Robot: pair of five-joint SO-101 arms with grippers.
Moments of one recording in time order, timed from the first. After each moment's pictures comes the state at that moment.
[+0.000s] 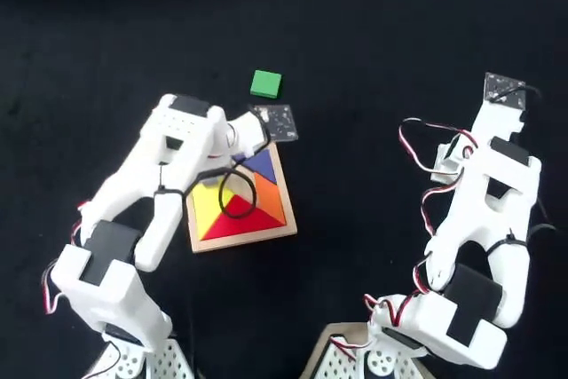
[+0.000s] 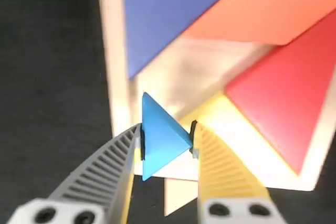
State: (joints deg) left arm 10.7 10.4 14.4 65.6 -62.0; right arm 29.5 -5.7 32.9 51.5 11.0
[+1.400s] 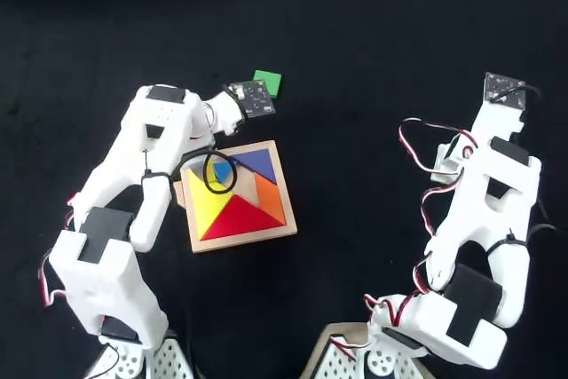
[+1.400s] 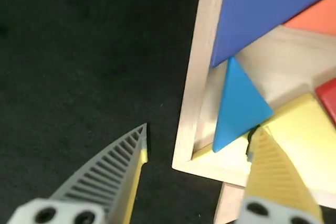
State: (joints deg) left arm 4.1 16.4 10.0 57.2 -63.3; right arm 29.5 -5.7 32.9 51.5 11.0
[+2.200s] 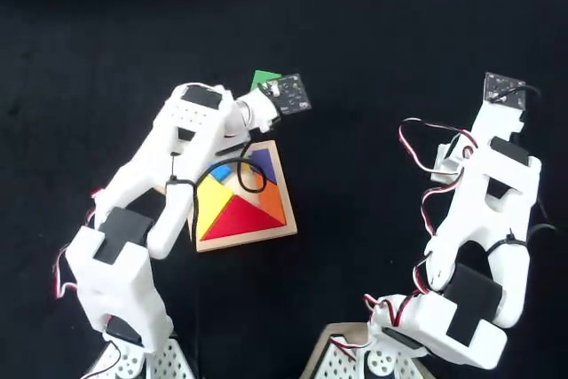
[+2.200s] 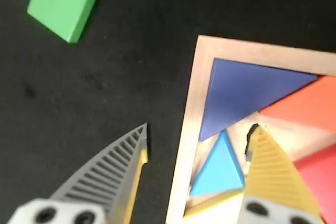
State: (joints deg) left arm 12.5 17.5 6.8 53.5 -55.1; right arm 29.5 -5.7 32.9 50.9 11.0
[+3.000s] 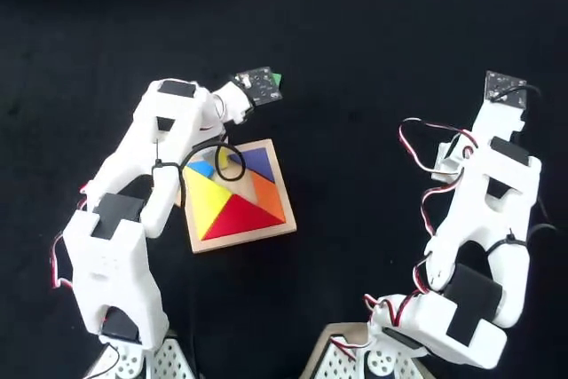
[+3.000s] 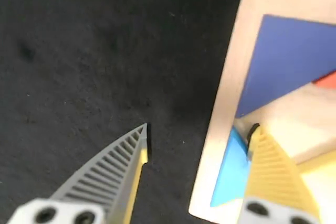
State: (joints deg) left arm 5.1 24.1 2.7 54.4 -58.9; right arm 29.5 -5.7 32.9 50.5 11.0
